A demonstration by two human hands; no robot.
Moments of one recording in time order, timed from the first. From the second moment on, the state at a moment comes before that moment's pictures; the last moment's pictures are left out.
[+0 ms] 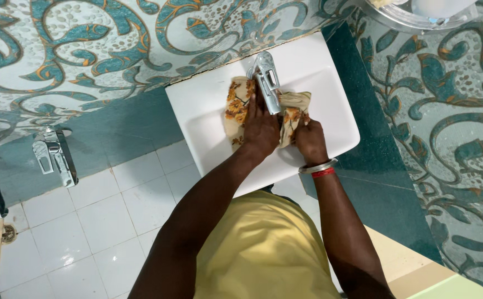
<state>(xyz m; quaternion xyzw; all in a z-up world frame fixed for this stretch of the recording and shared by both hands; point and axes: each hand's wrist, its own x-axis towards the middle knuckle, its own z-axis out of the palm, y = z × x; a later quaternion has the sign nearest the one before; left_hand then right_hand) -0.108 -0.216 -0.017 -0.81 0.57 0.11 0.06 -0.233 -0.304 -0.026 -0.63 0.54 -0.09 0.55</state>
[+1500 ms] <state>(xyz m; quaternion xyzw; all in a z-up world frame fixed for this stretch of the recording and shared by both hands) -0.119 -0.352 -0.027 -0.91 0.33 0.06 -0.26 -0.156 -0.431 0.030 -0.90 0.36 0.02 0.25</state>
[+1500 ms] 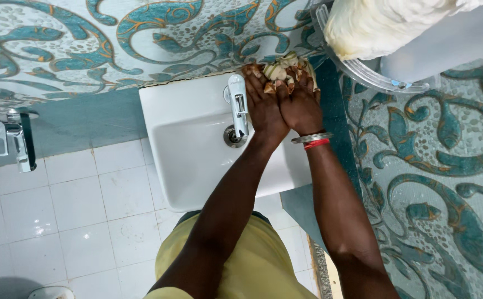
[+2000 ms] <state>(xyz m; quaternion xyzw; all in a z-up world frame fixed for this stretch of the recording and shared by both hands) -0.115 -0.383 -0.029 -0.93 0.34 0.05 -0.11 -0.165 -0.462 0.020 -0.88 0.37 -0.08 0.28</state>
